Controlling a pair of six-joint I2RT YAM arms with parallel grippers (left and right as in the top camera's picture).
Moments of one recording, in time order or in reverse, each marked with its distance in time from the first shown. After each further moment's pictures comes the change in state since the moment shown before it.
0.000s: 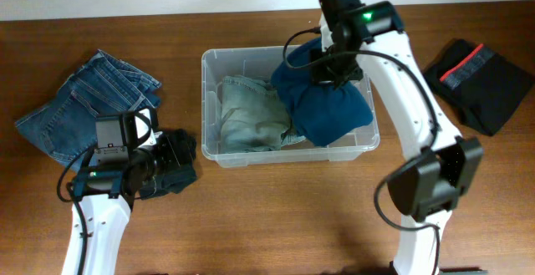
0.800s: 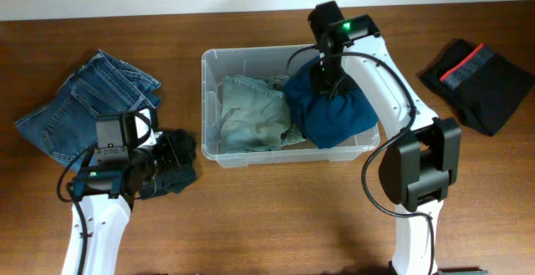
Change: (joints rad) left arm 0.000 0.000 0.000 0.000 0.000 0.000; right arm 0.004 0.079 -0.132 0.094 0.195 0.000
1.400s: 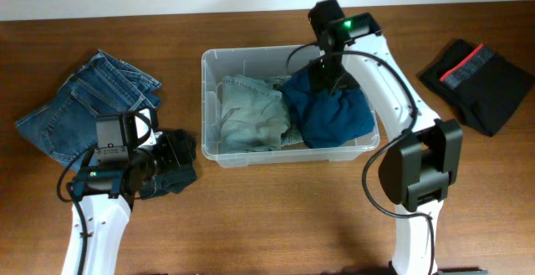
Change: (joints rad) left arm 0.000 0.000 0.000 0.000 0.000 0.000; right arm 0.000 -0.002 0.090 -0.039 0.007 -0.018
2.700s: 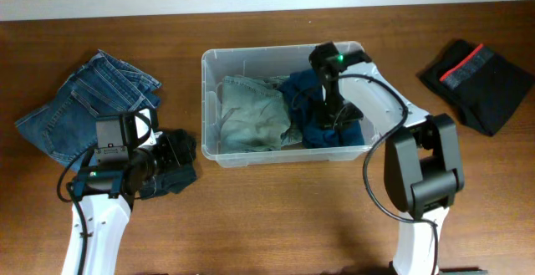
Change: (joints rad) left arm 0.000 0.000 0.000 0.000 0.000 0.000; right arm 0.000 -0.066 -0.467 0.194 0.001 -0.010
